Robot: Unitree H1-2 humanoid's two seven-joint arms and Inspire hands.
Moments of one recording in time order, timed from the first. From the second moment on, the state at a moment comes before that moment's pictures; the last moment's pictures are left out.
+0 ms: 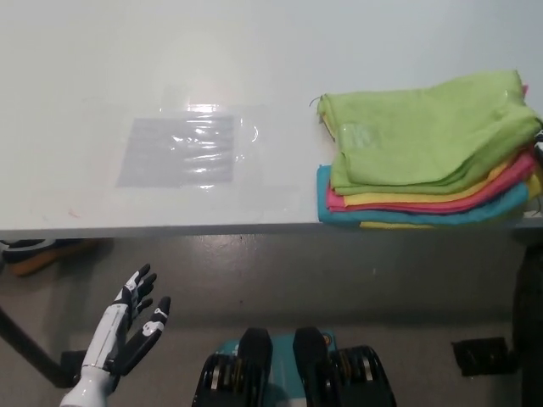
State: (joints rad) left_arm -0.02 0.17 0.02 0.11 0.07 -0.10 -0.06; right_arm -0.63 -0.09 -0.47 0.55 0.18 -0.22 -0.21
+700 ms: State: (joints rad) left_arm -0.02 0.17 0.02 0.12 0.07 -0.09 -0.06; right_arm -0.44 0.00 -0.29 -0.23 0.10 -0.17 -0.23
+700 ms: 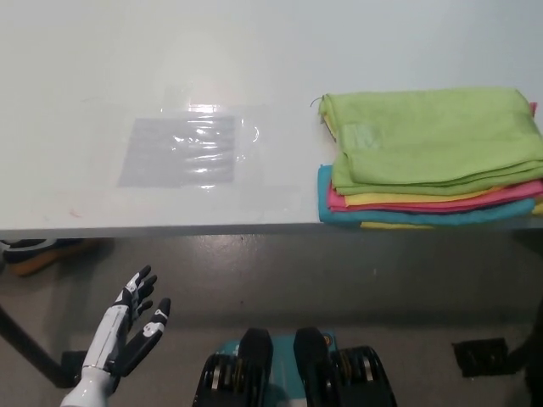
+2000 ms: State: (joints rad) left_arm -0.07 0.17 -0.01 0.16 0.05 -0.15 -0.09; right_arm -0.15 -0.14 0.19 0.34 -0.01 -0.07 0.04
